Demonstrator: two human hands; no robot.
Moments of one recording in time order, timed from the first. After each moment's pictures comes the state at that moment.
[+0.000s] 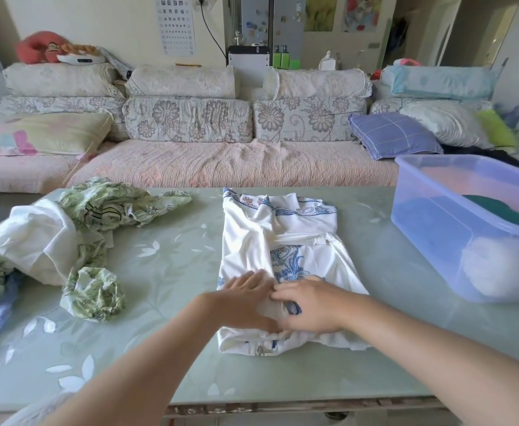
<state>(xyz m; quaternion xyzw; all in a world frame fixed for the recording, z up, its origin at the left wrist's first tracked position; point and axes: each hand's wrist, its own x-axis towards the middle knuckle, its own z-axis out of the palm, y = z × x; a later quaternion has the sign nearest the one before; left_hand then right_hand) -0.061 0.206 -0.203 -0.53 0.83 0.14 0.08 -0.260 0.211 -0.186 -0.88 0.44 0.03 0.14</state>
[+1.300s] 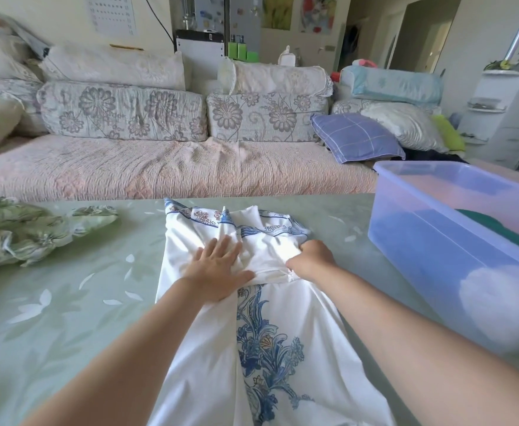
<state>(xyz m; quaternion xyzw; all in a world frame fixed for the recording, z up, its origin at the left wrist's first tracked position) -0.105 0.001 -0.234 -0.60 0.80 0.08 -0.03 -0.319 0.007 -0.206 -0.54 0.78 -0.21 0.21</state>
